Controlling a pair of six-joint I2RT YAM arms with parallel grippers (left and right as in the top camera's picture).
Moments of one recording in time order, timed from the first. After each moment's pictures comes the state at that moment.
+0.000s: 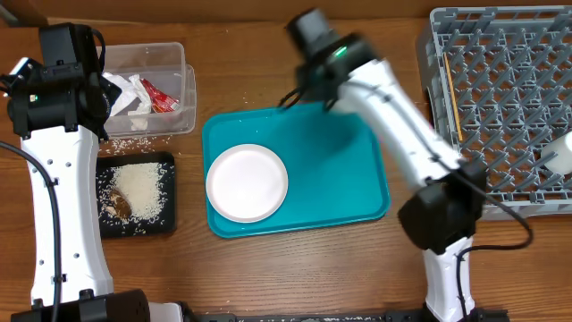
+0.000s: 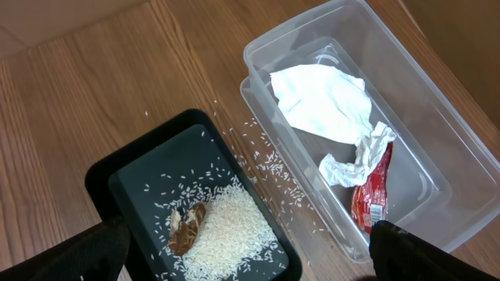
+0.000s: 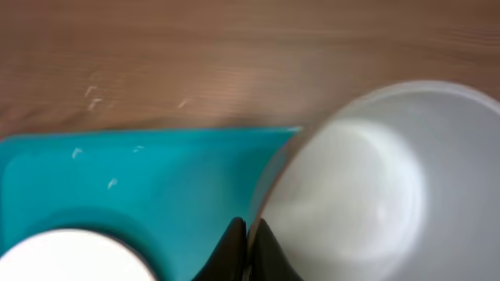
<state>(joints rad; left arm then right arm) 0.17 1.57 1.73 -1.22 -0.51 -0.82 0.47 2.18 2.24 -1.22 0.18 0.41</state>
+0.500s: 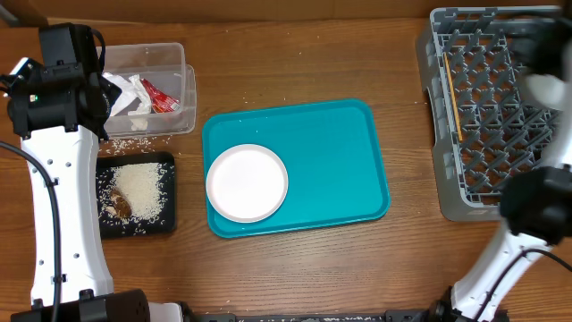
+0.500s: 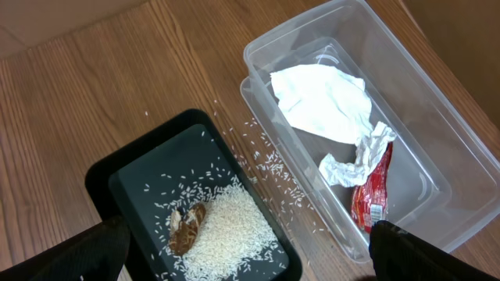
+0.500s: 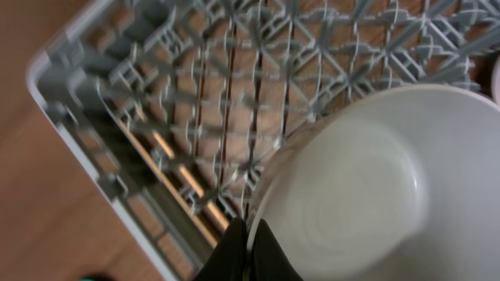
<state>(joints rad) 0.17 1.57 1.73 -1.22 -0.51 -0.82 -0.40 2.18 2.44 -1.37 -0.03 0.32</state>
